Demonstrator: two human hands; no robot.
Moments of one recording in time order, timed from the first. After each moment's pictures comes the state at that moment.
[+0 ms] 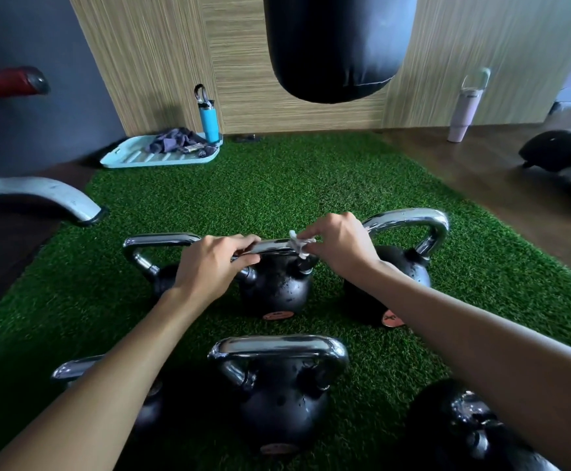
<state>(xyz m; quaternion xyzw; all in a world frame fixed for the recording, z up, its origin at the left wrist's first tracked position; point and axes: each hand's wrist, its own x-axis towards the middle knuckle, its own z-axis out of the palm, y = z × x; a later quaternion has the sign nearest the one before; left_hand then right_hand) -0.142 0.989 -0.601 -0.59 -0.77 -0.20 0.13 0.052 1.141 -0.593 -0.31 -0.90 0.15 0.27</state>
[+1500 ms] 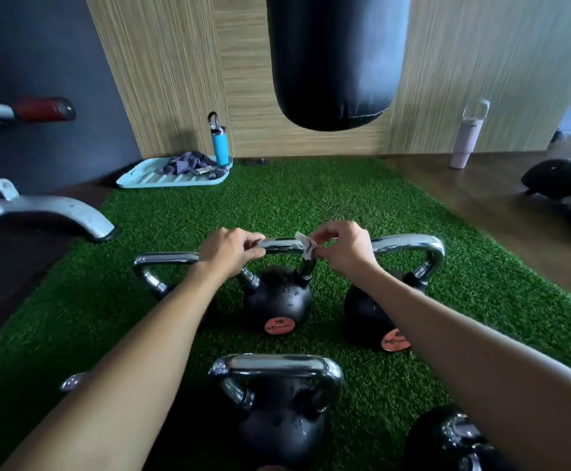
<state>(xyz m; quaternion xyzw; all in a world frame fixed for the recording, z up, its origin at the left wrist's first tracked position) -0.155 1.046 -0.570 -0.51 -0.85 -0.13 0.03 0.051 1.163 -0.576 -0.36 -0.81 0.33 0.33</state>
